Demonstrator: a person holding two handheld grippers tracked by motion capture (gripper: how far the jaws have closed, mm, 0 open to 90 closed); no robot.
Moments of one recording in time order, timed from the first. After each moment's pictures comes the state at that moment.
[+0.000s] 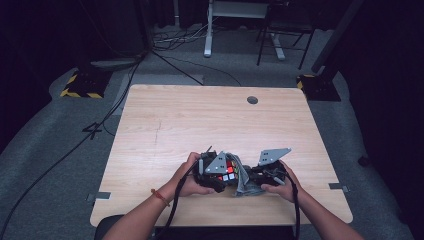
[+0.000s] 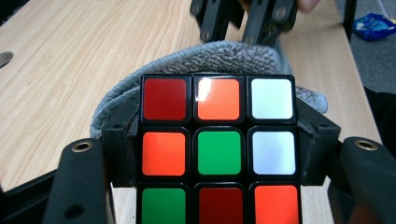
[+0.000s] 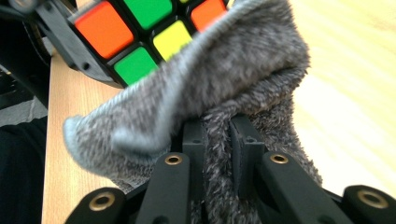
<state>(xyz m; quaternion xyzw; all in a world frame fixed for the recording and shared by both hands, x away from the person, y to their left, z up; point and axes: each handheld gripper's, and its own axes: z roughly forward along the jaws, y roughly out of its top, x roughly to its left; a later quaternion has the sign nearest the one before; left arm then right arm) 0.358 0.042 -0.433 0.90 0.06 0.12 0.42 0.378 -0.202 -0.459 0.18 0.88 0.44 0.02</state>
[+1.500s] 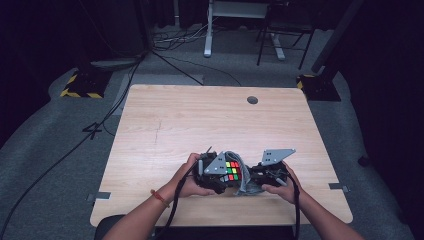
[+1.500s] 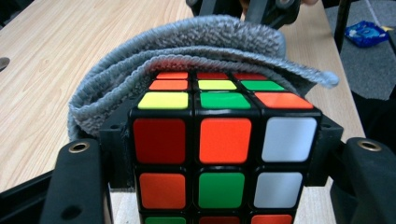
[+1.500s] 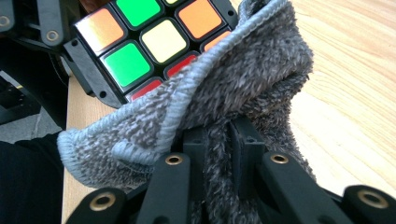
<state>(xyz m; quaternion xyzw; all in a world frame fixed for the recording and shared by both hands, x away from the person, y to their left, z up) 0.354 0.043 -0.431 0.89 0.05 0.11 0.43 0.370 -0.202 -0.449 0.17 0.86 0.47 0.03</state>
